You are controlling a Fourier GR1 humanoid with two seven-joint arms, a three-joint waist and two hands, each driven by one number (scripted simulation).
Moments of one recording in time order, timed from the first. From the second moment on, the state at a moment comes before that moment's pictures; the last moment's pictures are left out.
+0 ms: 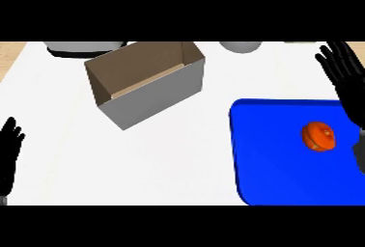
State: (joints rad) left arm 0.07 0.52 0.03 -1.40 0.26 0.31 0.05; right arm -0.36 -0.51 -0.04 -1.42 -0.35 0.11 -0.04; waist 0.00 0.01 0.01
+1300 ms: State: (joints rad) left arm -0.20 0.36 -0.32 -1.56 0.13 0.10 0.06; right arm 0.16 -0.96 -0.03 -1.77 0.10 0.06 0.15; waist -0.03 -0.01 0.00
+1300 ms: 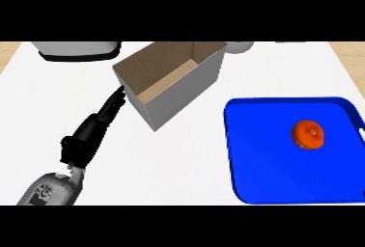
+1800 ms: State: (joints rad) left arm -0.22 0.32 -0.30 -1.52 0.10 0.04 0.05; right arm 0.11 -0.99 -0.09 -1.86 -0.10 0.31 0.43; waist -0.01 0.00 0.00
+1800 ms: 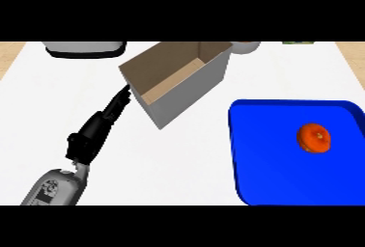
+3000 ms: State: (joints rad) left arm -0.20 0.21 -0.19 -1.54 -0.02 -0.06 0.08; right arm -0.11 -0.64 -0.04 -1.54 0.28 0.40 0.36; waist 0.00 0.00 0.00
